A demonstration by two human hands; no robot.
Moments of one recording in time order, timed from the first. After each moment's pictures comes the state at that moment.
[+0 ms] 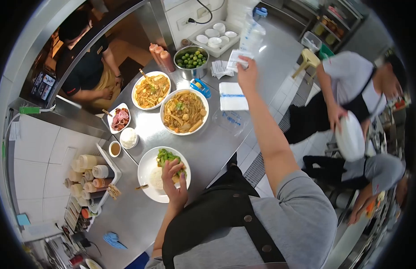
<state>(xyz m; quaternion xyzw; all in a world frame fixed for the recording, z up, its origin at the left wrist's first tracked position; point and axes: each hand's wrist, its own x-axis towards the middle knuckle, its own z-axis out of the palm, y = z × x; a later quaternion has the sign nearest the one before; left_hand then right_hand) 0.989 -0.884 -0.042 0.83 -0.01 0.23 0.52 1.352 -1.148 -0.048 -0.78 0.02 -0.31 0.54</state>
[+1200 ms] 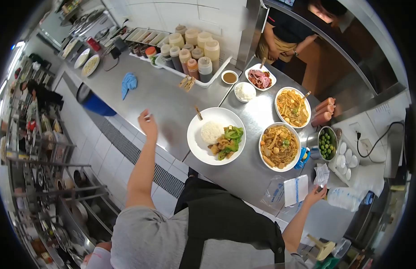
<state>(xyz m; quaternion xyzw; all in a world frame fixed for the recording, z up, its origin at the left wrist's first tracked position) 0.790 -0.739 -0.169 0.53 0.64 0.54 0.11 1.464 -1.214 -0.206 -0.87 -0.24 -0.15 0.40</state>
